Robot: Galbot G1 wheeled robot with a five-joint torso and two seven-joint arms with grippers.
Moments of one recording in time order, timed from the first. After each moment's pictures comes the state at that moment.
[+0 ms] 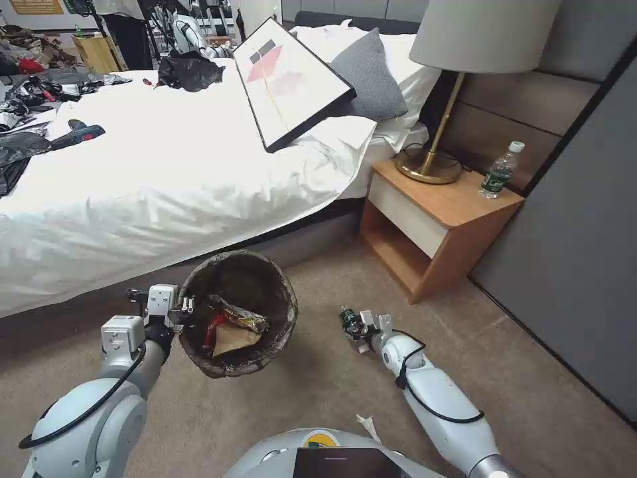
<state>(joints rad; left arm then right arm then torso) 1.67 -1.28 -0.78 -2.50 -0.34 0.74 -0.08 -0.99 1.27 0.15 1.18 0.42 -0.42 -0.10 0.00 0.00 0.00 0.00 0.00</state>
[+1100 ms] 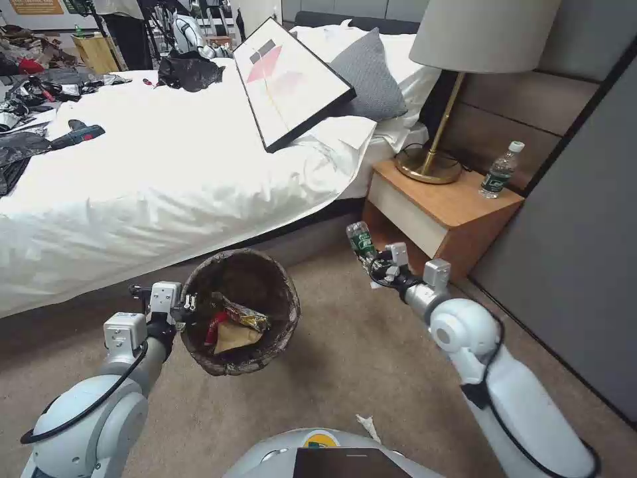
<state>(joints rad) 1.66 -1.25 -0.77 -2.50 -0.35 0.74 -0.08 -1.17 1.06 0.38 2.18 0.67 -0.61 0.04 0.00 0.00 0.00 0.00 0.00</state>
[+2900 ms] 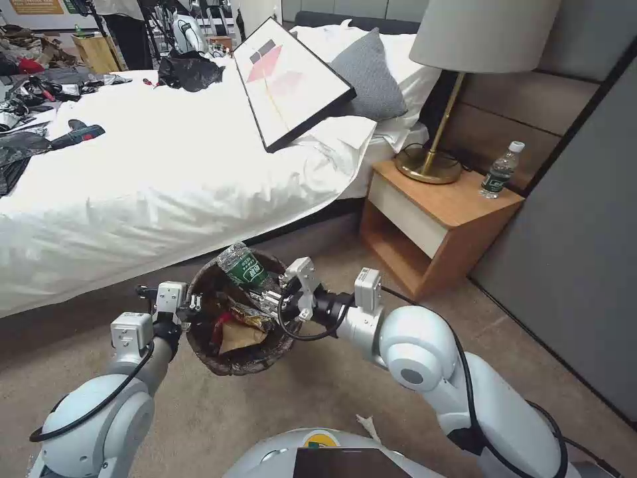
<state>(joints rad) 1.65 -1.26 -0.74 -2.50 -0.33 0.74 -0.08 -0.91 1.08 -0.13 2.33 0.81 -0.70 0.05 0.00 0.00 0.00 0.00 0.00</state>
